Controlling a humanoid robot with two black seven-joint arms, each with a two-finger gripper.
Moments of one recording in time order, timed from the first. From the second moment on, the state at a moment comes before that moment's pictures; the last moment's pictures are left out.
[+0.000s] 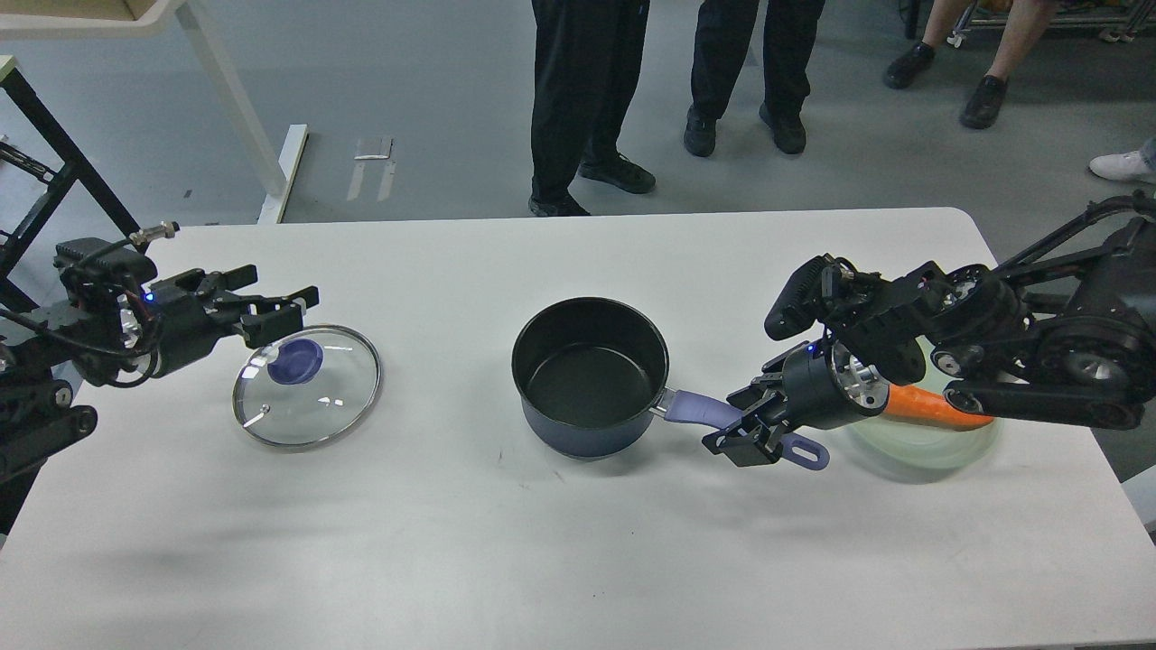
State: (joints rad) left arm -0.93 0.75 0.10 -0.84 1.25 0.25 -0.49; right arm 1.54 -0.50 -0.69 1.36 -1.39 0.18 0.34
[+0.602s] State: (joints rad) left arm -1.01 0.74 -0.02 -0.85 0.43 0.08 -0.49; right arm 1.46 -0.80 -0.26 1.35 -1.05 0.18 0.36
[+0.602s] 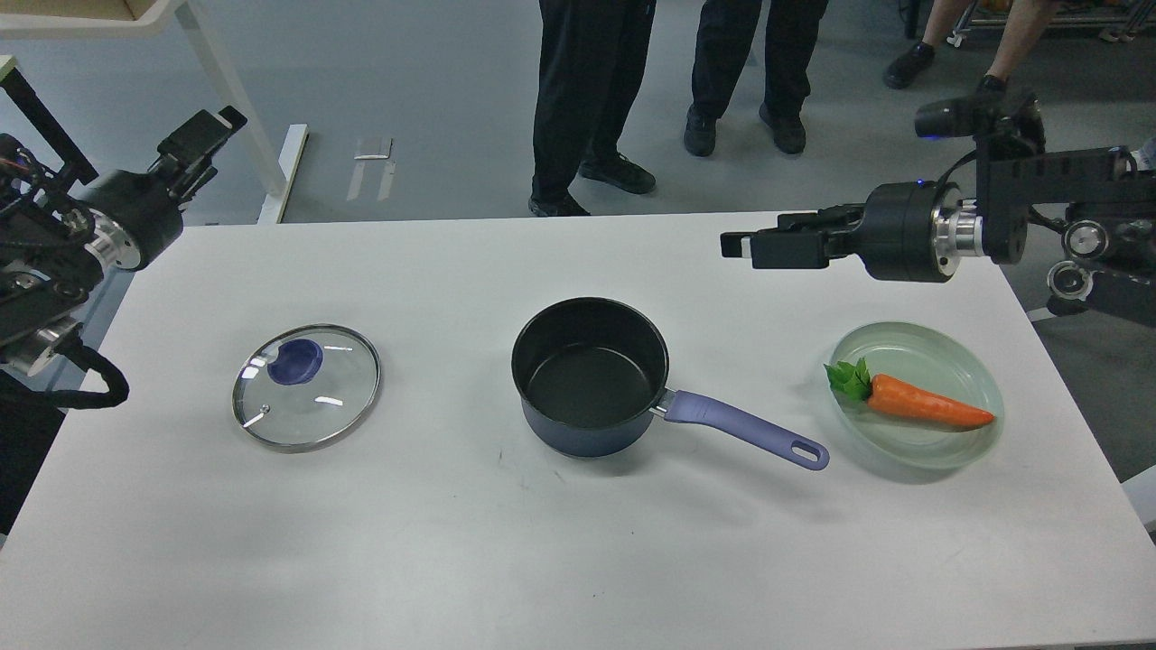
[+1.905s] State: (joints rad) left arm -0.91 0.53 -0.18 -0.73 -0.27 -0.11 -0.49; right arm 0.81 -0.44 0.63 1.03 -0.07 0.09 0.36
